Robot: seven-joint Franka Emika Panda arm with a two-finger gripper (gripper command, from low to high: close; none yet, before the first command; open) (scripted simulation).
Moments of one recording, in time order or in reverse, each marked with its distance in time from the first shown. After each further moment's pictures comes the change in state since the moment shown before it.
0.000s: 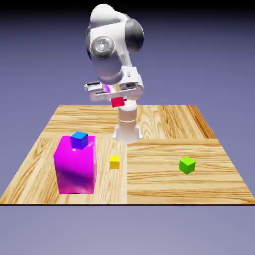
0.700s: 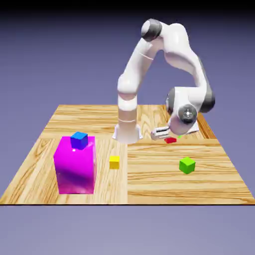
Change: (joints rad) arm -0.333 -0.761 0.635 -0.514 0.600 0.376 -0.270
